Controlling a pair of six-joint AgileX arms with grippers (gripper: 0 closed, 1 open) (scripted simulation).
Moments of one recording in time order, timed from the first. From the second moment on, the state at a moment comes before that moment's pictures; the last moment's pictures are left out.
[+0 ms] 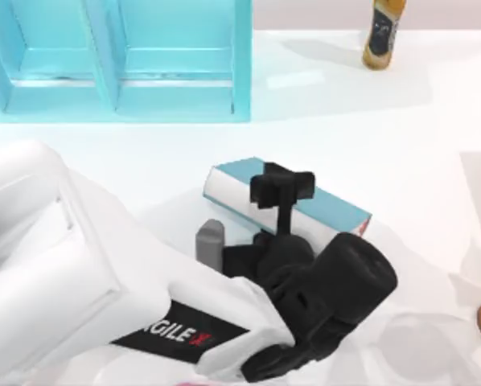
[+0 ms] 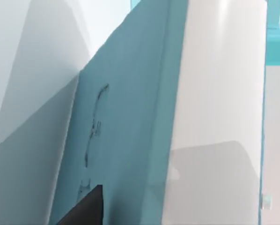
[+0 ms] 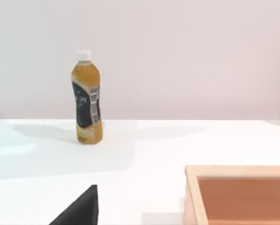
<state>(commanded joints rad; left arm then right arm) -1.10 2.02 0.94 0.44 -1.12 -2.12 0.00 0.00 0.00 0.00 0.00 0.00</state>
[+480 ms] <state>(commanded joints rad) -1.10 2.03 0.96 0.38 -1.13 -2.18 0.00 0.00 0.00 0.00 0.00 0.00</state>
